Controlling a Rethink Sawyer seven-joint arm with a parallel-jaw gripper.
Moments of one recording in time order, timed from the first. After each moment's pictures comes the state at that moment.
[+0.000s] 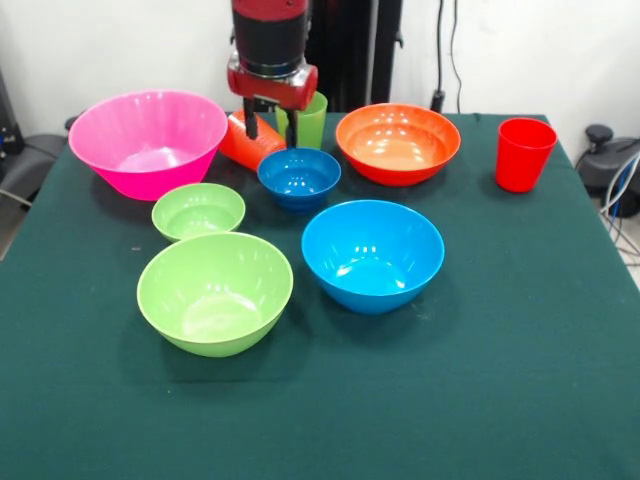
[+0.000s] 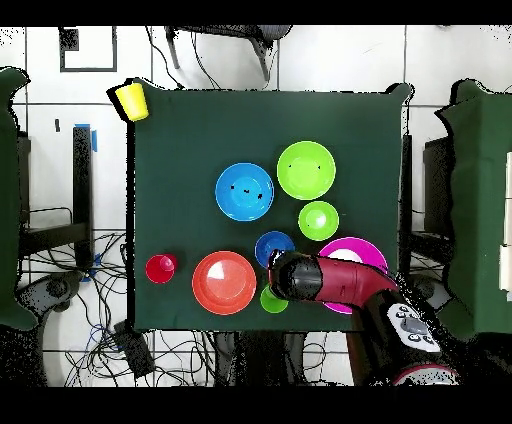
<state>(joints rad) -0.53 -0.63 0.08 1.97 -0.35 0.33 1.98</state>
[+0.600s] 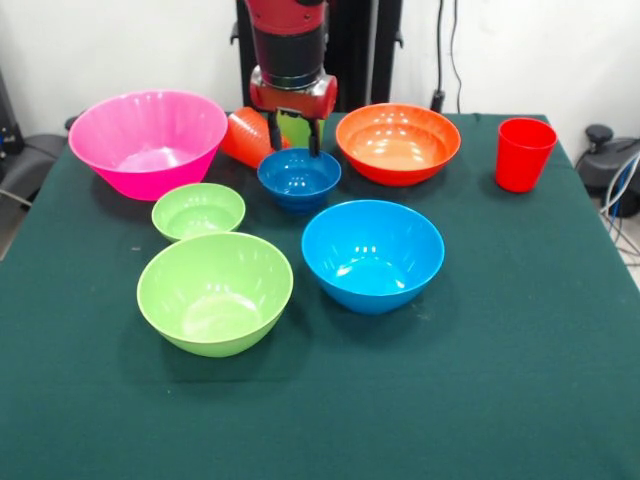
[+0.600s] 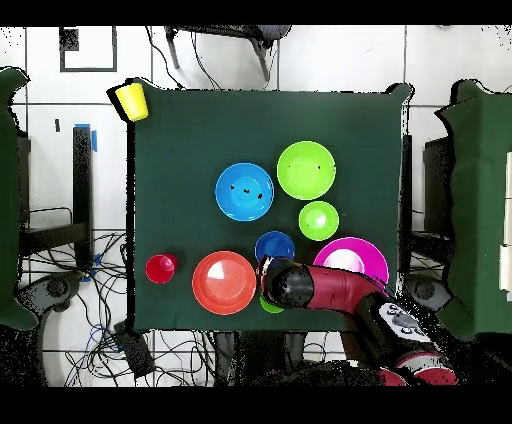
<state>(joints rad) -0.55 -0.57 0.11 2.02 -0.35 0.22 1.98</state>
